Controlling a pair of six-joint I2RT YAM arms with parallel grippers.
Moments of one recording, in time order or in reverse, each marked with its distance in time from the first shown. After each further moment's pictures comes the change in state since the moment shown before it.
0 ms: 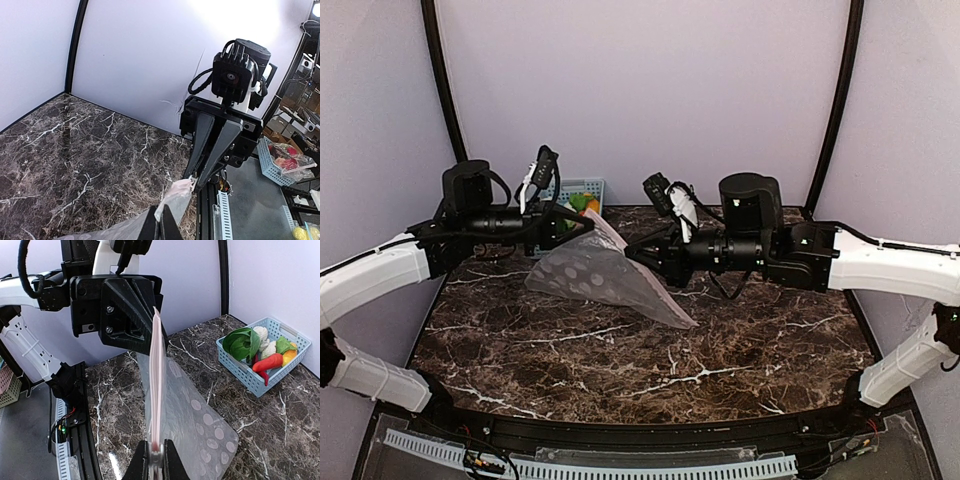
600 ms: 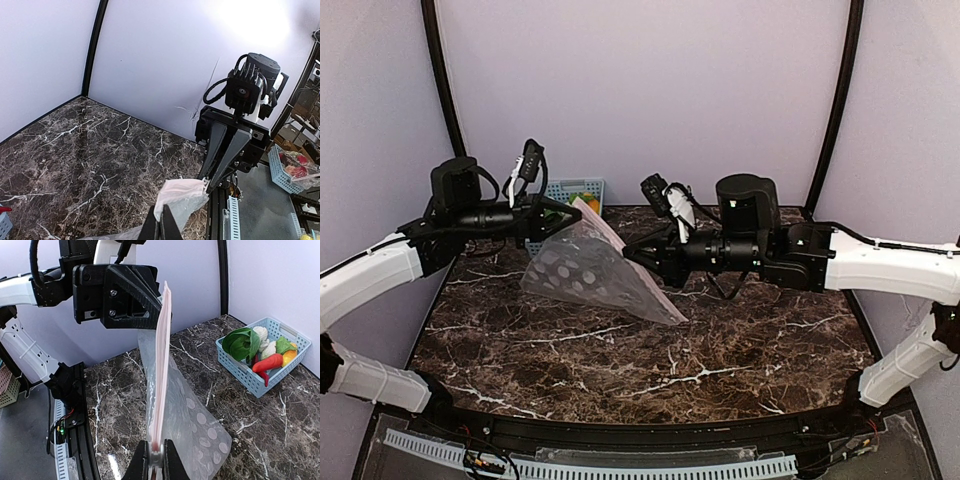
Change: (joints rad) left arm 0.063 -0.034 0.000 -0.020 -0.021 0.000; right arm 0.000 0.014 0.000 0.013 0.002 0.000
